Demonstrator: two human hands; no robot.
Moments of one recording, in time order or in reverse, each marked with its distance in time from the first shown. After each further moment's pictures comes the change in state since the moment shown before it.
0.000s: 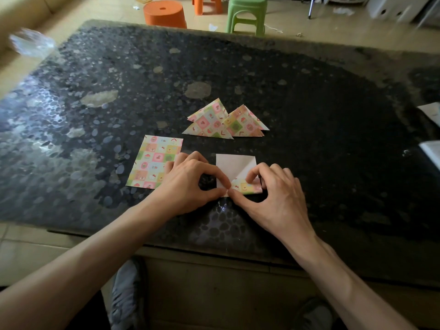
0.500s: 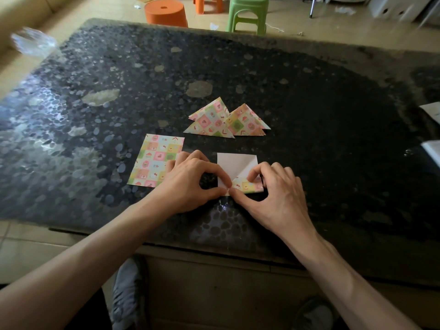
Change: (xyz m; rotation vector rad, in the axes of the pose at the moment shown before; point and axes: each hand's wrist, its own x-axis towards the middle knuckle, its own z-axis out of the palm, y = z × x) left_hand 0.000 -0.001 -0.002 0.006 -0.036 0.000; right_hand 0.002 0.001 0.002 -0.030 -0.031 0.025
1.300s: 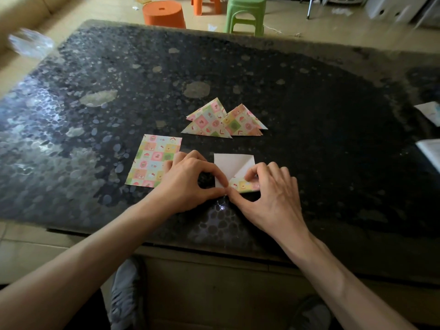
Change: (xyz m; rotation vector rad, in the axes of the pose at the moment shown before) left_hand 0.001 0.002 0.003 -0.030 0.057 -0.022; right_hand -0.002 -0.007 0.000 -0.084 -0.001 0.037
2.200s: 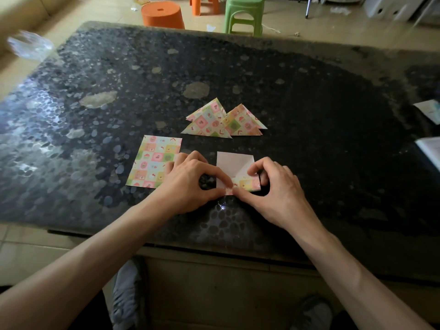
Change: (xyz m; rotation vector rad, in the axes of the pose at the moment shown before) left_hand -0.003 0.006 -0.004 0.024 -0.046 0.006; right_hand 0.009 0.002 -0.024 0.209 -0.173 0.094
